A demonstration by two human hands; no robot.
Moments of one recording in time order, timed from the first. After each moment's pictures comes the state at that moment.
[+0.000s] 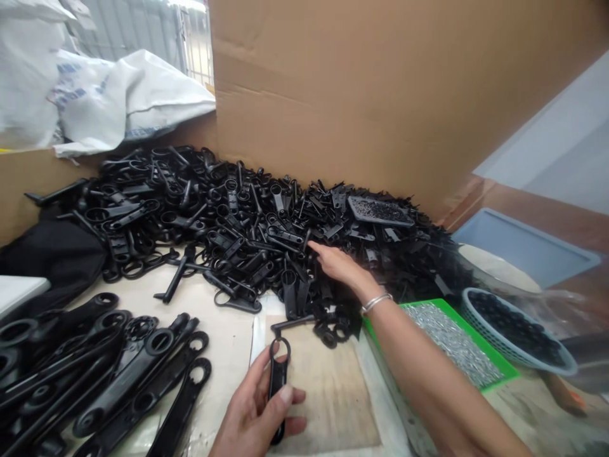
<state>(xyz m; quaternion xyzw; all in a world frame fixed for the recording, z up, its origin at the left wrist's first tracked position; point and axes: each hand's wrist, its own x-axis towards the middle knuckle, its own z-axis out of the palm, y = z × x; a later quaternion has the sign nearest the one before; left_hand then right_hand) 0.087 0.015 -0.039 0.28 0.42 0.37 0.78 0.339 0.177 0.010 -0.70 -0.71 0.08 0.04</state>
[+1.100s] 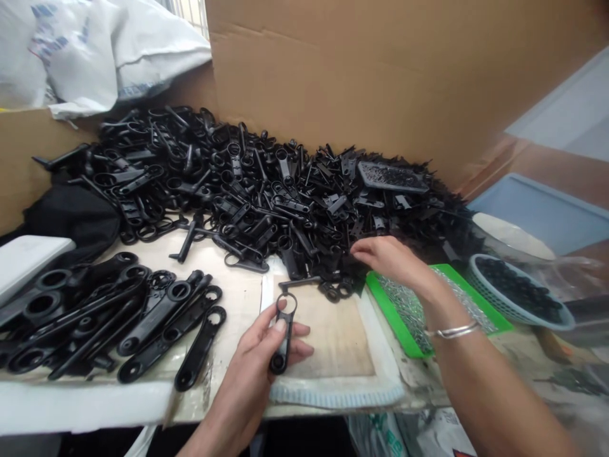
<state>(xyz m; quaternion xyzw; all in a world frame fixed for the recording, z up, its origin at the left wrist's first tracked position) 0.080 0.009 -0.019 0.25 0.42 0.35 0.80 0.370 0.077 0.028 -0.69 -0.72 0.05 0.04</state>
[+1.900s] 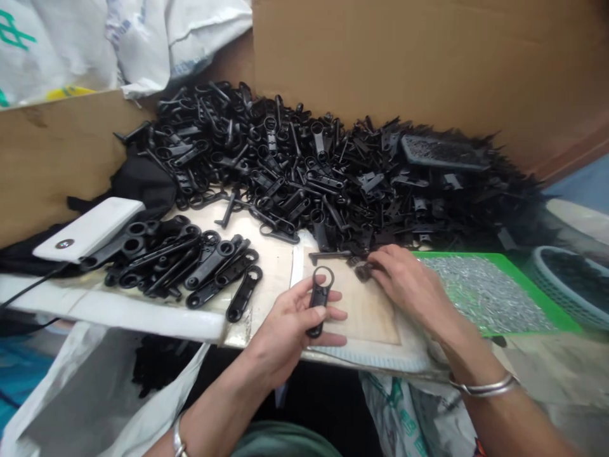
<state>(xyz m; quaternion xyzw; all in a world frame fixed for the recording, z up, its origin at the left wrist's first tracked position) 0.068 -0.005 -0.013 0.27 0.31 0.34 0.85 0.316 0.011 -0.016 -0.65 -0.75 -0.09 0.03</state>
